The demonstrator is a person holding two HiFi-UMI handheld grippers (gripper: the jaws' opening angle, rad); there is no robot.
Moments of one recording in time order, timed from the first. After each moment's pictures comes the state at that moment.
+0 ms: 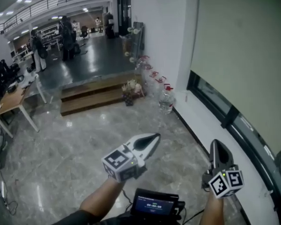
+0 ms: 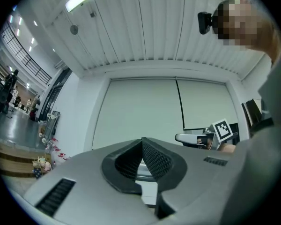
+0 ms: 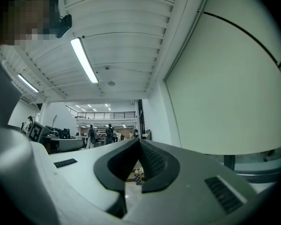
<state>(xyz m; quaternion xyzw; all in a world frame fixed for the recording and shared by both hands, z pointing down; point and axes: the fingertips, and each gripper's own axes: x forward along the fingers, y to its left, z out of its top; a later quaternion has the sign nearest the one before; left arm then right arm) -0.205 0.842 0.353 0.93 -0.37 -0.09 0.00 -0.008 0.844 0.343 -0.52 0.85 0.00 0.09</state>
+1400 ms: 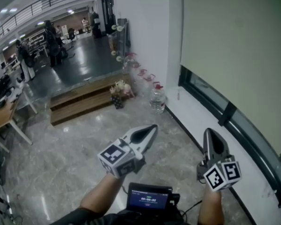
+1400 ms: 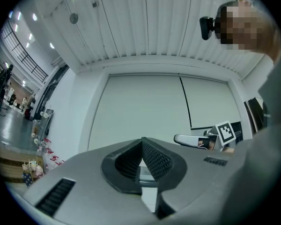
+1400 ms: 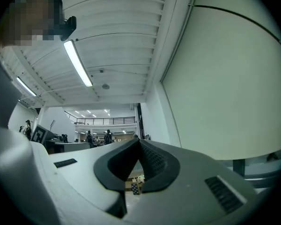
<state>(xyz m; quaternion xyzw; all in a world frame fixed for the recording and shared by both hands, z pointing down) -0.157 0.705 0.343 0.93 -0.34 -0.11 -0.01 0.012 0.720 0.335 -0.51 0.85 0.01 0.12</state>
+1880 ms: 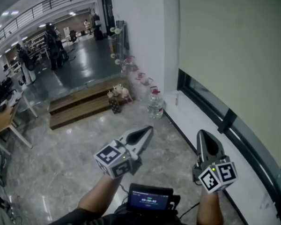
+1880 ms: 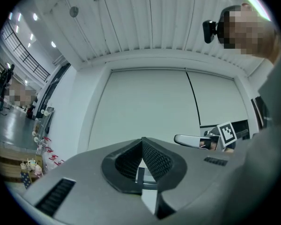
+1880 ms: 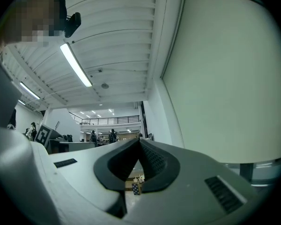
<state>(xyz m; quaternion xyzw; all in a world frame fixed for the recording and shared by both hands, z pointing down) -0.106 0.627 0.343 0.93 -0.35 -0.08 0.01 0.051 0.638 0.332 -0.48 0.87 0.01 0.12</state>
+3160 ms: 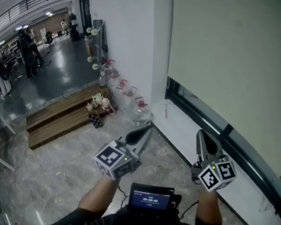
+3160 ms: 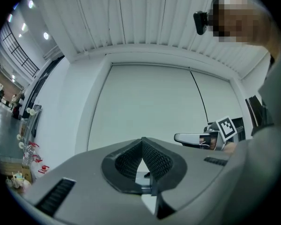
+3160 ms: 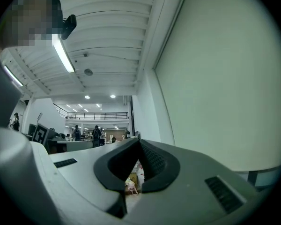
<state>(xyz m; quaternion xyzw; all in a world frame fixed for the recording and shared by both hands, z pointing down) -0.144 0.372 0.332 0.95 -0.30 -0.09 -0.02 0.013 0.405 0.327 -0.55 0.83 0.00 0.10</state>
